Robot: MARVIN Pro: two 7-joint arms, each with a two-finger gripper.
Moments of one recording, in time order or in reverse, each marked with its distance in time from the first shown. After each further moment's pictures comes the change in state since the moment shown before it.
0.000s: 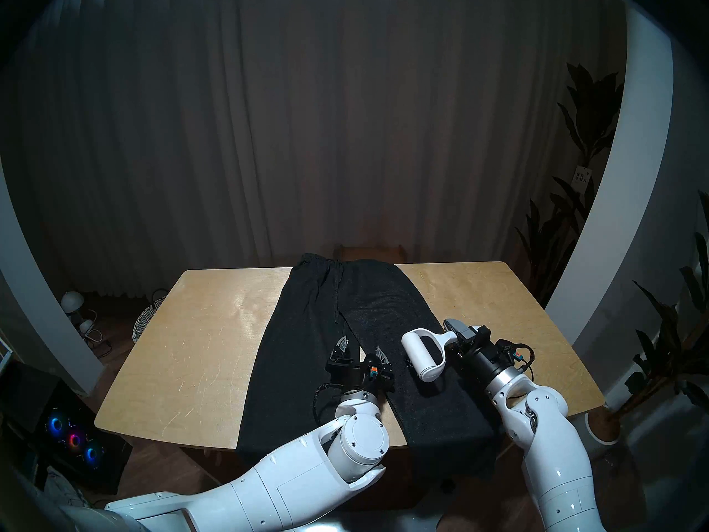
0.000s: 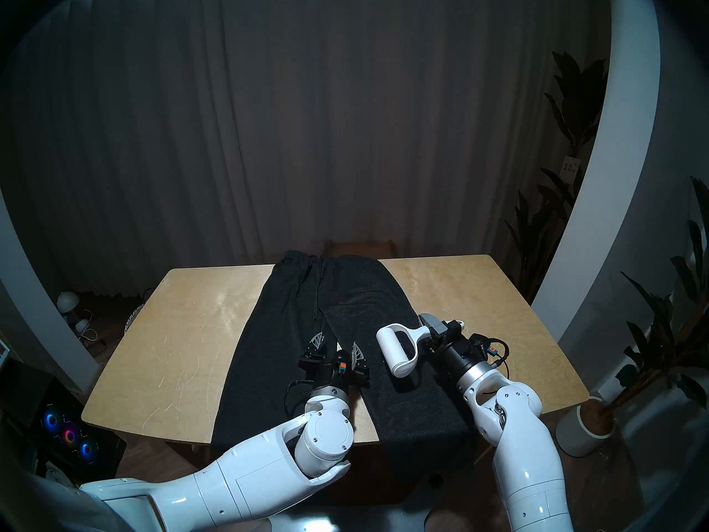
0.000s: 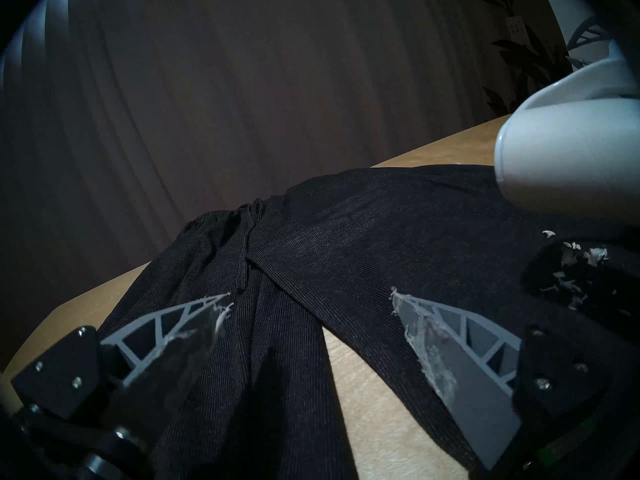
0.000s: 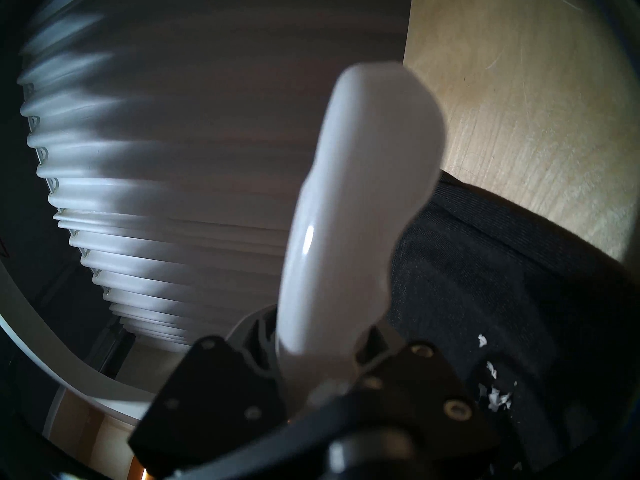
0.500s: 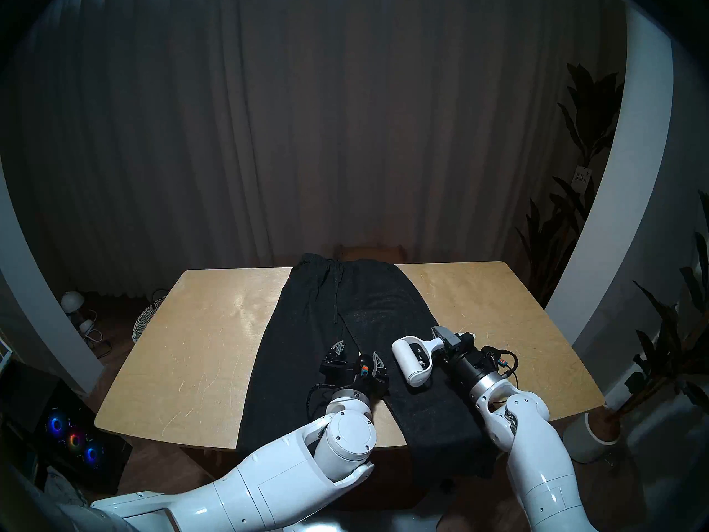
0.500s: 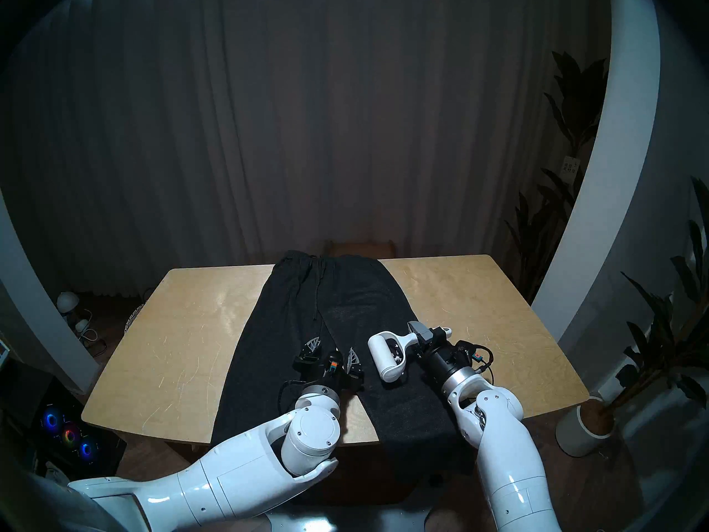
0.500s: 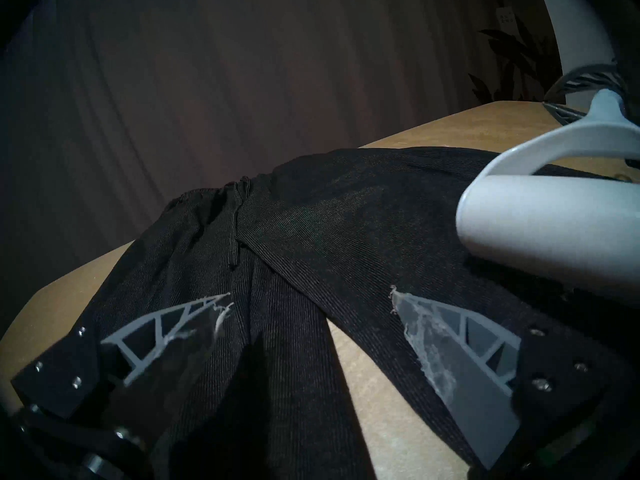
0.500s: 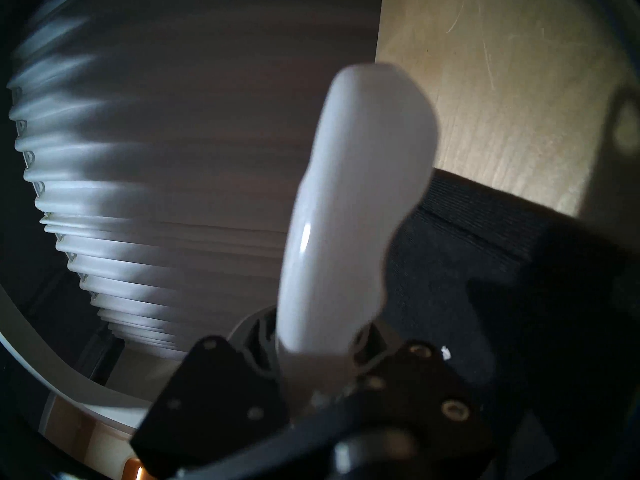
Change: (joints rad) left arm 0.026 0.076 -0.034 -0.098 -0.083 0.050 -0.072; right arm 0.067 -0.022 -0.051 0.126 -0.053 -0.047 0.047
